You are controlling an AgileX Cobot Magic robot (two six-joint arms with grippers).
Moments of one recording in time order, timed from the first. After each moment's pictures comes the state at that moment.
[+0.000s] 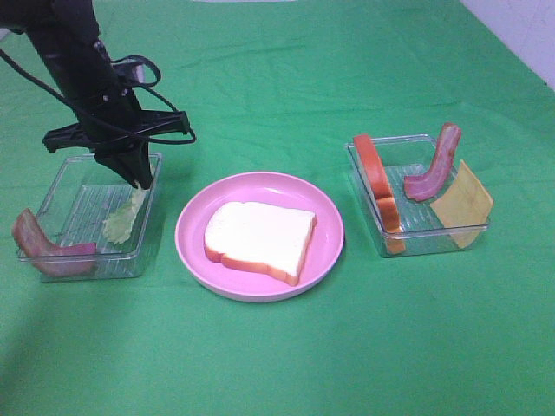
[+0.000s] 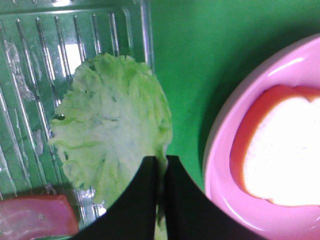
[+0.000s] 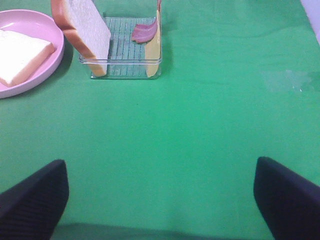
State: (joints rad) left arm -0.26 2.17 -1.71 -0.21 1.07 -0.19; right arm 0.06 0.00 -0.46 -0.03 1.11 -0.04
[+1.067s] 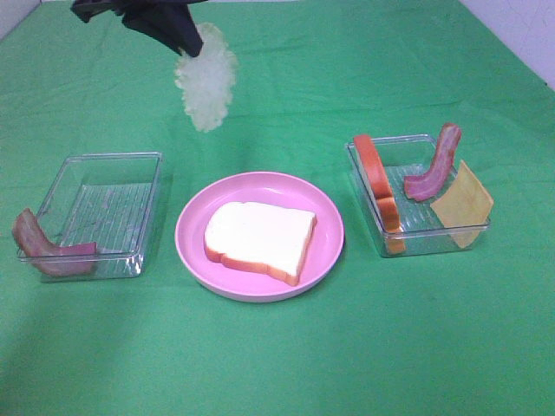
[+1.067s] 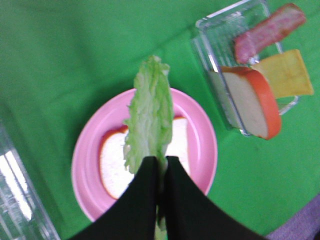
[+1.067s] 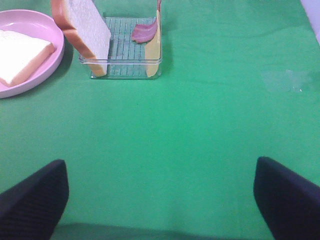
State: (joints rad) left arm -0.32 2.06 -2.04 -0.46 1.21 0.03; right arm 0.06 0.00 -0.46 -0.03 1.11 -0.04
